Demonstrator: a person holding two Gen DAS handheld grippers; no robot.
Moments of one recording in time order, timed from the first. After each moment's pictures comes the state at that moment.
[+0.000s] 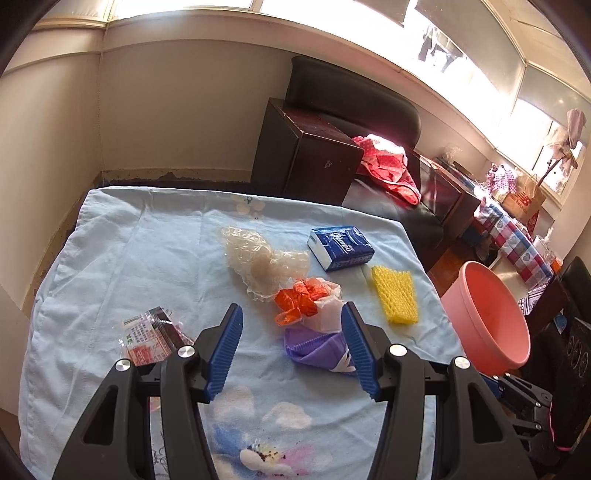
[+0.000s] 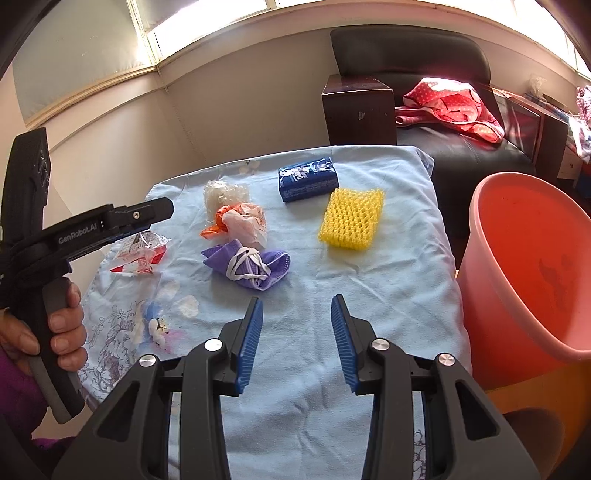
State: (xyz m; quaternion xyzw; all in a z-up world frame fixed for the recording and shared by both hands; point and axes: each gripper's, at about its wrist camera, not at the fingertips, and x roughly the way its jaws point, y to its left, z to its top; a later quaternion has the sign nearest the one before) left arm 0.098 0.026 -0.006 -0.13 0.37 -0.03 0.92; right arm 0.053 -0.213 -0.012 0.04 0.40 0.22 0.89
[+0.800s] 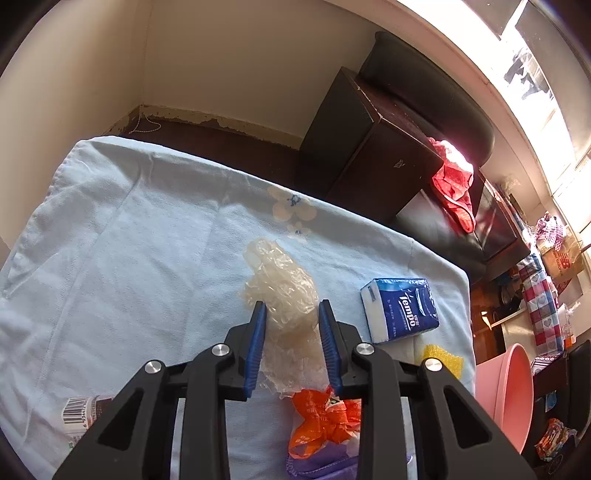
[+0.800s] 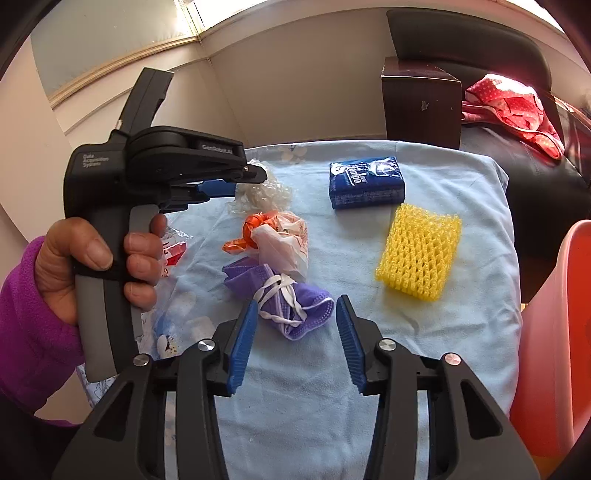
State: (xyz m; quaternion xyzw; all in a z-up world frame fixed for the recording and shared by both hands) left arm 0.214 0.051 -0.043 -0.23 0.43 0.06 0.87; right arm 0.111 -0.168 -0.019 0.01 0.43 0.33 0.84
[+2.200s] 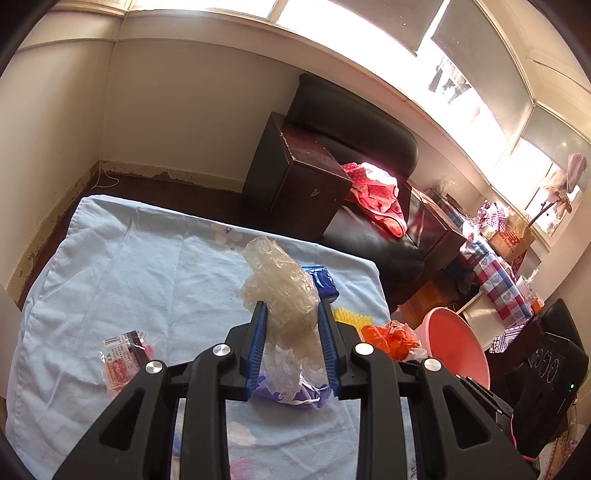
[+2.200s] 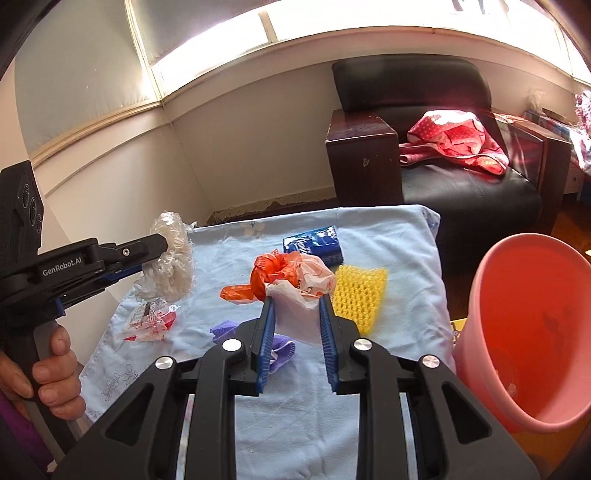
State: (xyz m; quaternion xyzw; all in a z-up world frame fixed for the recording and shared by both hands) left arm 0.099 0.010 0.040 -0.18 0.34 -0.04 0.92; right arm 0.085 -0.216 0.030 0.07 0.34 0.23 0.91
